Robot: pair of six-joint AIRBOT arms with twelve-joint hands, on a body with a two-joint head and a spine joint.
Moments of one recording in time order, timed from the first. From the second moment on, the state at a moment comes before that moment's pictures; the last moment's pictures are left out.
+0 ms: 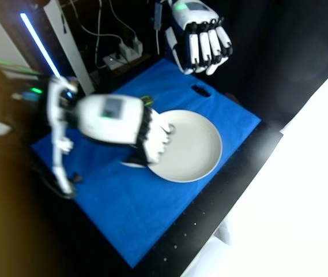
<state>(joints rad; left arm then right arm) 0.82 -0.80 0.85 -0.39 -0.94 1.45 -0.48 -1.10 1.11 0.03 0.46 -1.29</state>
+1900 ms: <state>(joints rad) 0.97 -0.77 0.90 -0.39 -1.25 1.02 -0.95 -0.78 0.84 0.32 1.28 -1.20</state>
